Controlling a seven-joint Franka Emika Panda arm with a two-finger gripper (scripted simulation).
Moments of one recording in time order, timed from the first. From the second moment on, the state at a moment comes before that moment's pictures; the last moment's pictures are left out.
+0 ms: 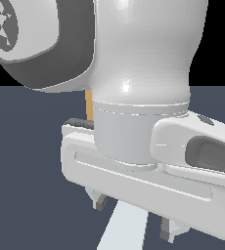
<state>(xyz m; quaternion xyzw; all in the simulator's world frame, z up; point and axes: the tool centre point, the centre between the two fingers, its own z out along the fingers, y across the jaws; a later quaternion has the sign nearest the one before) 0.024 -0.175 0.028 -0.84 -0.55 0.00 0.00</state>
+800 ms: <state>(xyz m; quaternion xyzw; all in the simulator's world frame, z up) 0.026 -0.175 0.020 -0.84 -0.55 0.00 0.00</state>
